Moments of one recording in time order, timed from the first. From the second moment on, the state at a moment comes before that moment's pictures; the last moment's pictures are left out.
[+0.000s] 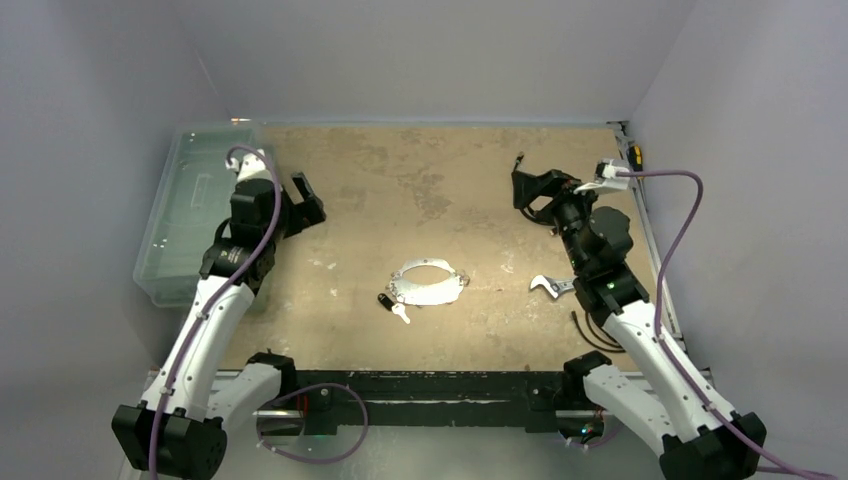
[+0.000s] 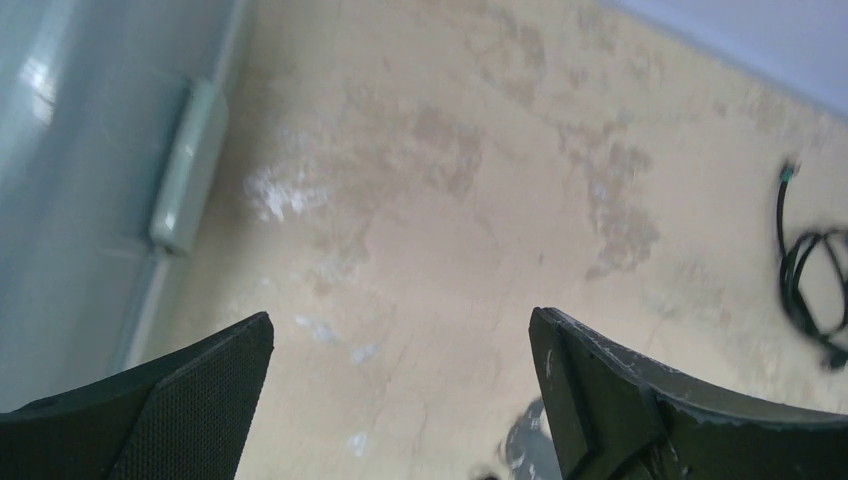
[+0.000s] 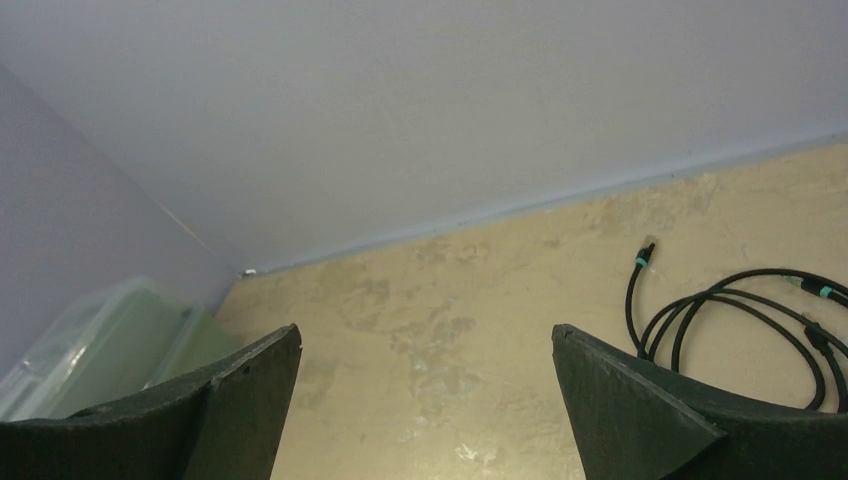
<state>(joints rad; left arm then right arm) -0.17 0.96 0.98 -0.48 -0.22 -0.47 0.36 0.81 0.73 0.19 0.20 0.47</state>
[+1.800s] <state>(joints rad) -0.36 0.82 0.84 -0.53 -0.03 -0.28 1.01 1.87 1.27 -0.32 0.32 1.22</state>
